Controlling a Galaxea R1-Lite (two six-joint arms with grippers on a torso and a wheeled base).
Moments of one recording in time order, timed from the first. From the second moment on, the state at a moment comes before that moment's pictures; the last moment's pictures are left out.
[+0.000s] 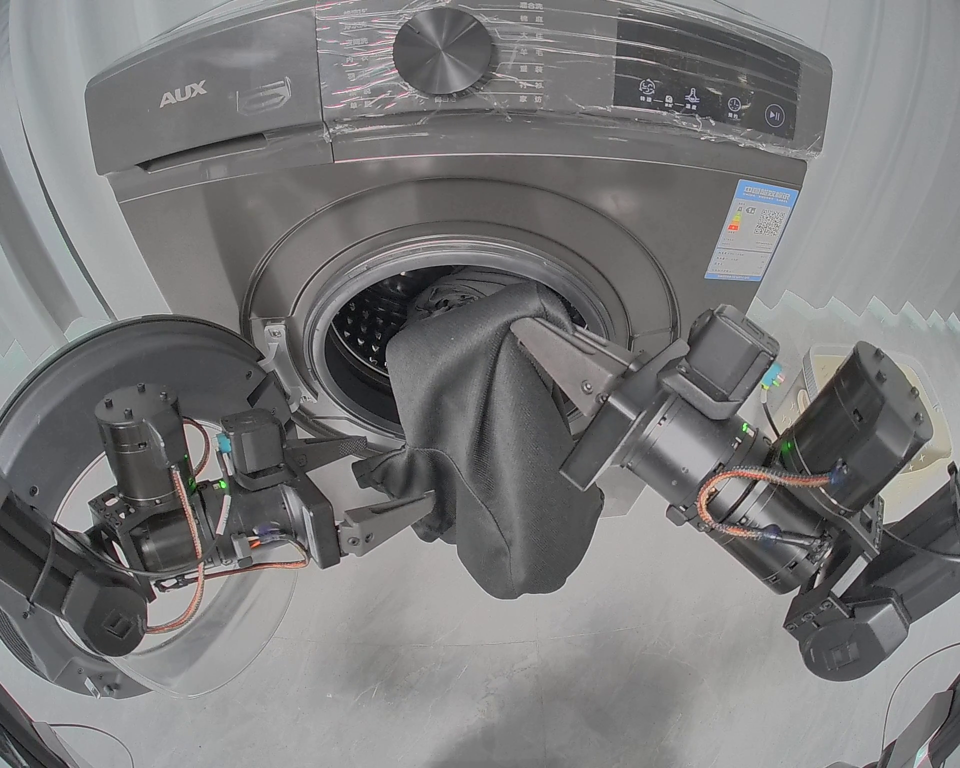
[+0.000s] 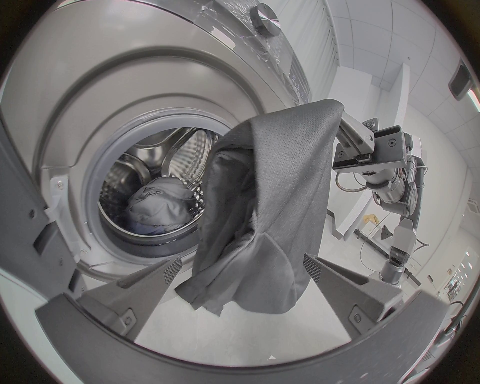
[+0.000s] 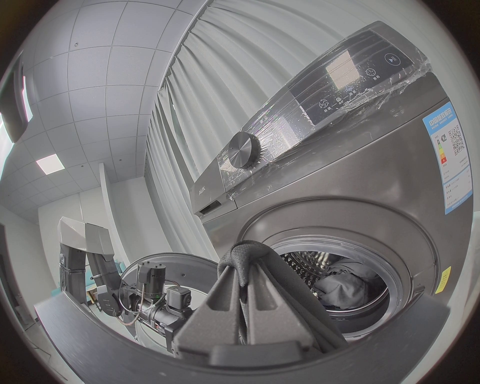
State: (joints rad) left arm -0.39 1.70 -0.52 -1.05 -0.49 0.00; right arm 0.84 1.80 -0.73 -1.46 0.03 0.15
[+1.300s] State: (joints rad) left arm -0.56 1.77 -0.35 -1.42 -0.35 -0.01; right arm 0.83 1.84 -0.73 -1.47 0.03 0.15
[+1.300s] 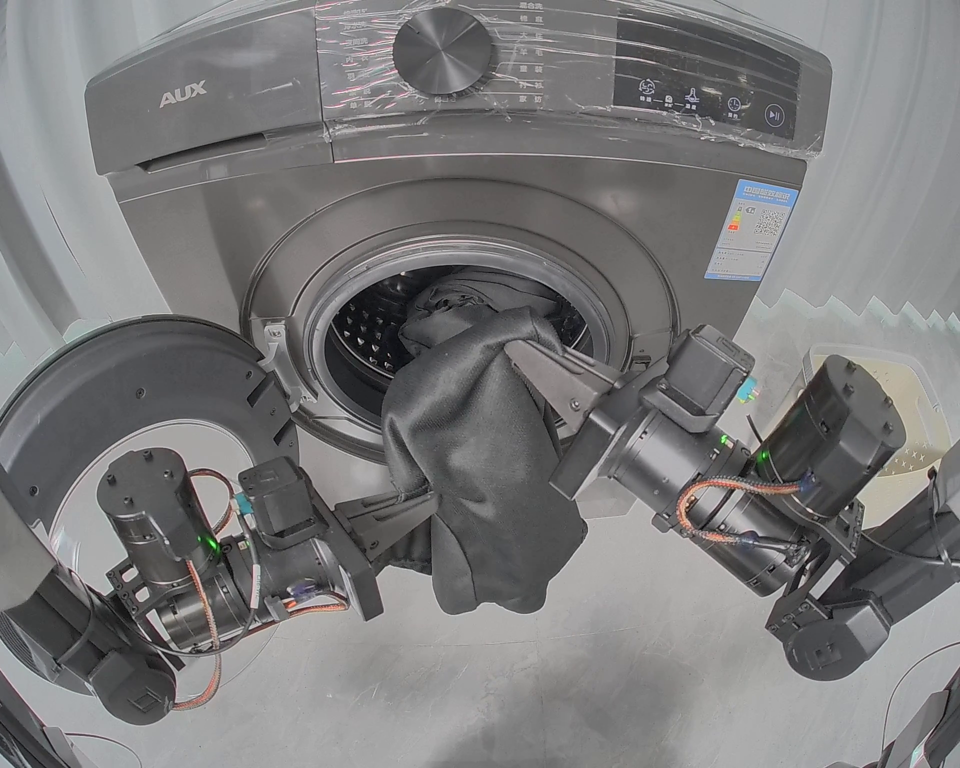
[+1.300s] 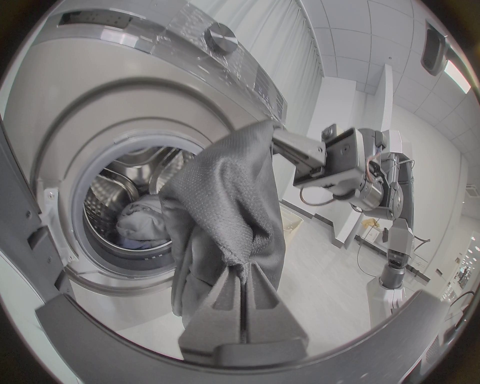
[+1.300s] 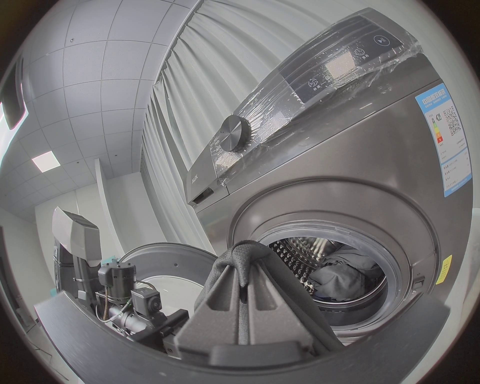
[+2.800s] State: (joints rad) left arm -0.57 1.72 -0.65 -1.54 -0.06 -0.13; right arm 0.79 2.02 -0.44 -1.46 0.02 0.15
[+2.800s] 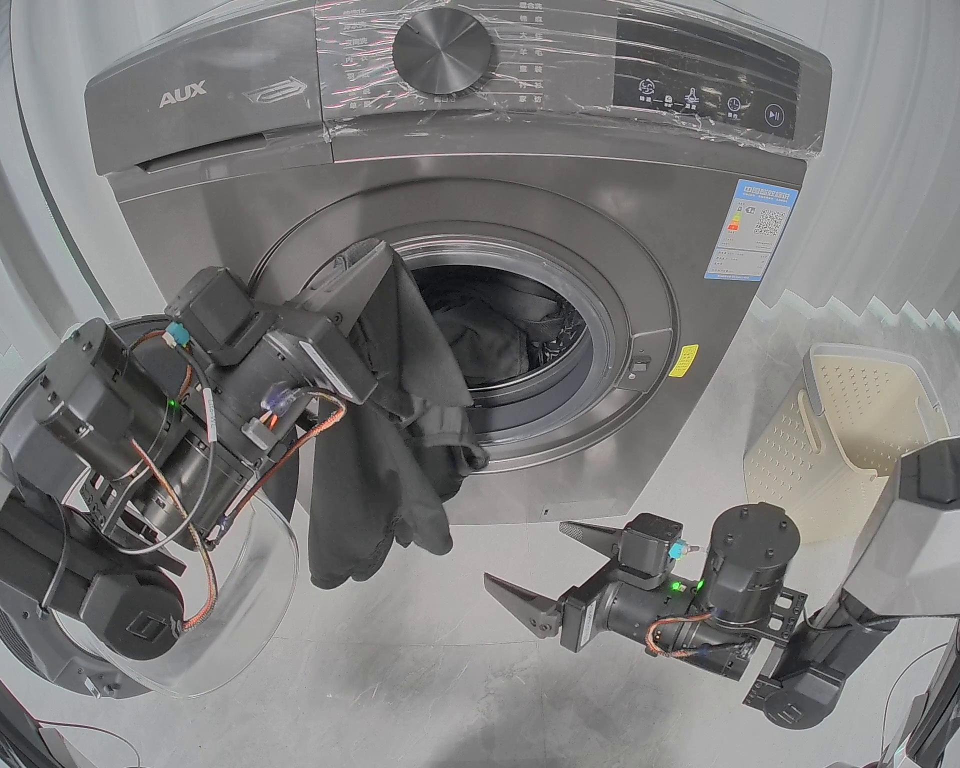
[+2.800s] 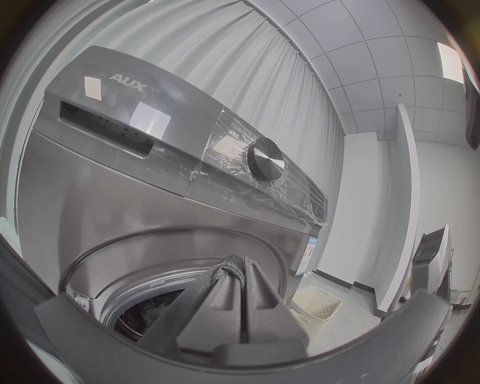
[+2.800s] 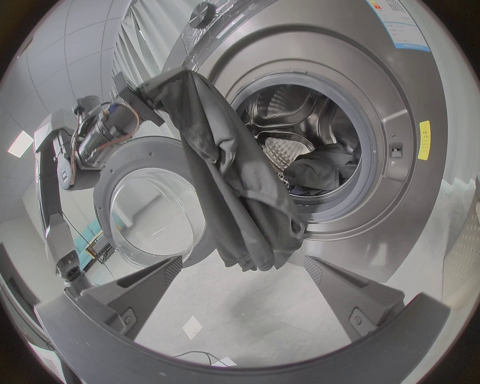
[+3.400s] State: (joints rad) left arm -0.57 1.70 -0.67 -1.54 -0.07 -0.13; right arm 0.63 2.19 -0.58 -1.46 0.03 0.15
